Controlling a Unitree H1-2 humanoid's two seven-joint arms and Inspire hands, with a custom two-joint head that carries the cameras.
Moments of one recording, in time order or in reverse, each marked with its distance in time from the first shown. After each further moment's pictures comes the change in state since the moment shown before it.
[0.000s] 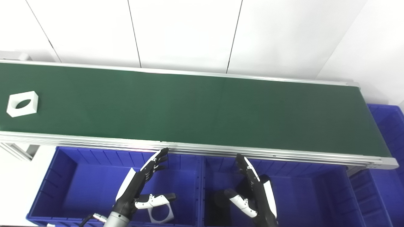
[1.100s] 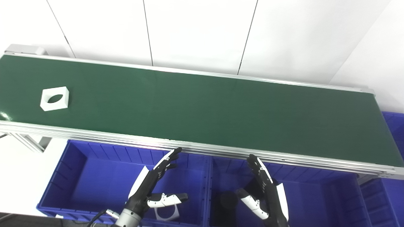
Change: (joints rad) left arm 0.000 0.000 -0.063 -0.006 0.026 0.000 0.077; right arm 0.002 -0.028 0.002 -0.028 0.033 0.000 0.002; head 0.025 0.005
